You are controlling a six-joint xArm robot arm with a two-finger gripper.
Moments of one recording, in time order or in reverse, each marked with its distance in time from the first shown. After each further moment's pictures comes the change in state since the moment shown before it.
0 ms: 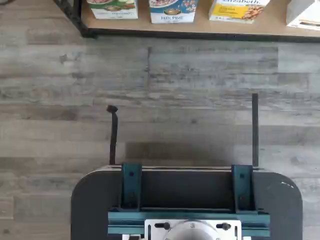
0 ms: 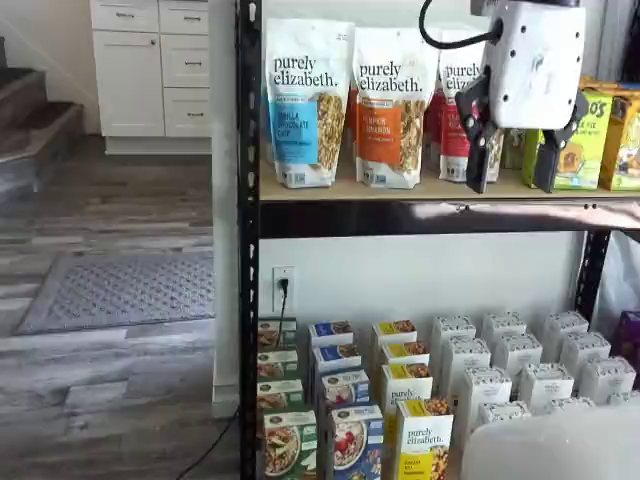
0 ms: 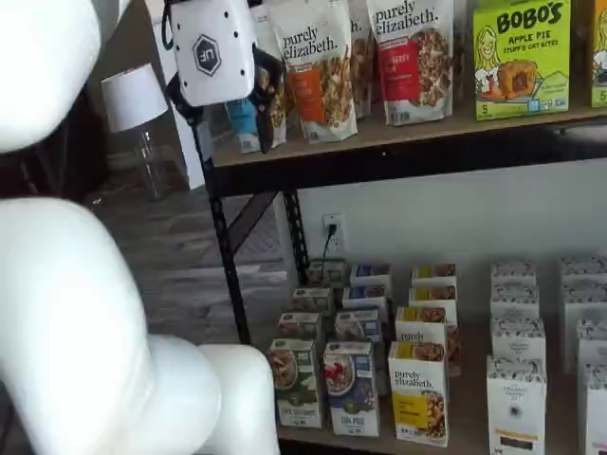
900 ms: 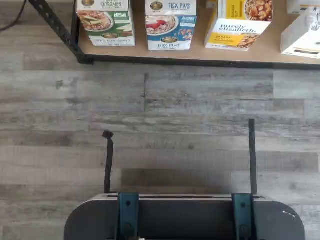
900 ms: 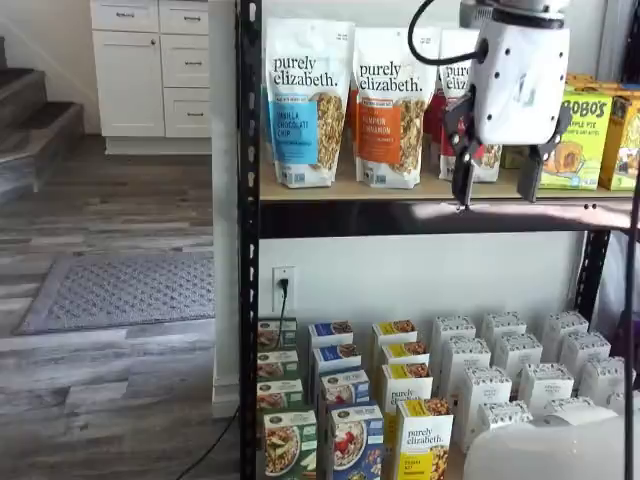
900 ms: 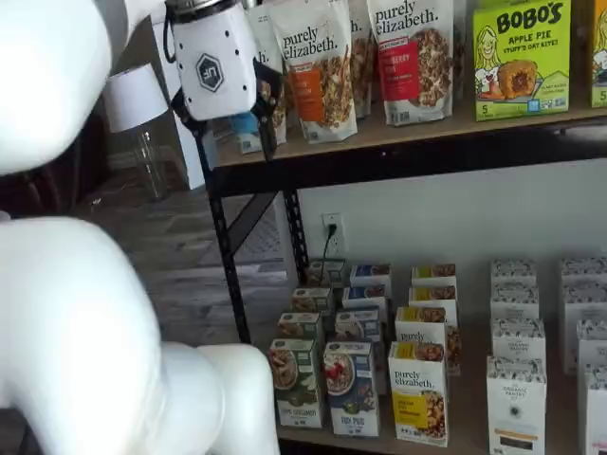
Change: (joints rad) arm 0.070 -0.042 0.098 -0.032 -0.130 0.058
